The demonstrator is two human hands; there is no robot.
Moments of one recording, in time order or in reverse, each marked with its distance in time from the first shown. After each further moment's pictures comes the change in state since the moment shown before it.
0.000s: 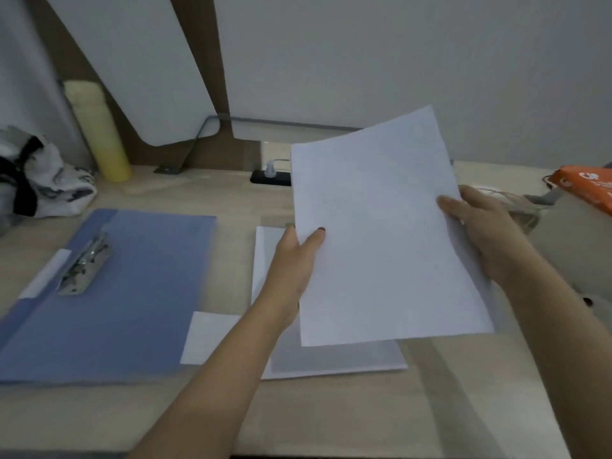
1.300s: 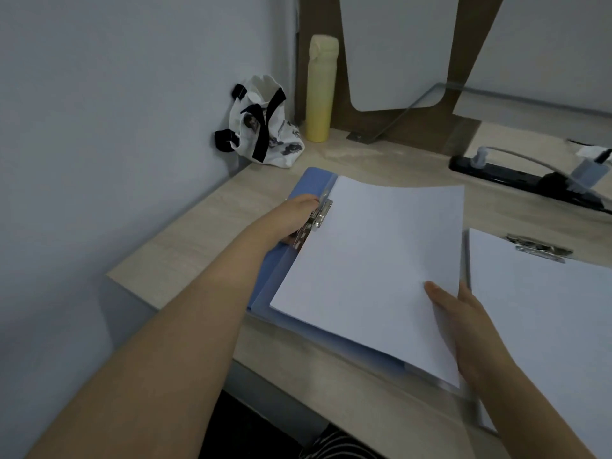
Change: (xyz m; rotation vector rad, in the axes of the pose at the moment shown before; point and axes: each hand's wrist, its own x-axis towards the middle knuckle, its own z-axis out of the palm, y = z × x) left_hand 0.053 0.017 -0.305 0.520 0.259 -0.248; right_hand -0.083 0.070 0.288 0.183 -0.394 0.375
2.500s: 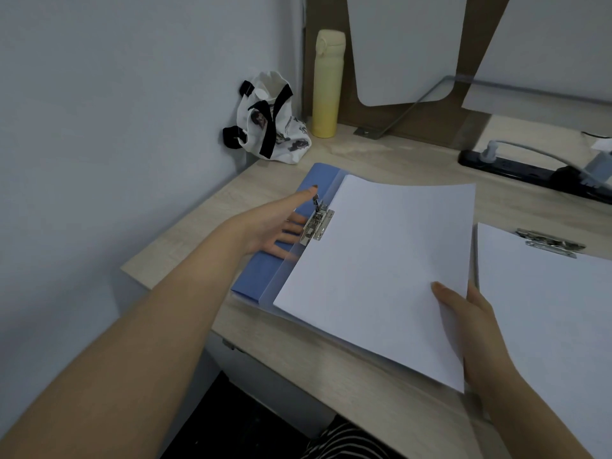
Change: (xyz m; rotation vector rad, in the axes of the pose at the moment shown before) left_hand -0.025 -0.017 -0.031 -0.172 -0.221 -0.174; right_hand -0.010 0.005 -0.002 0.000 0.038 -0.001
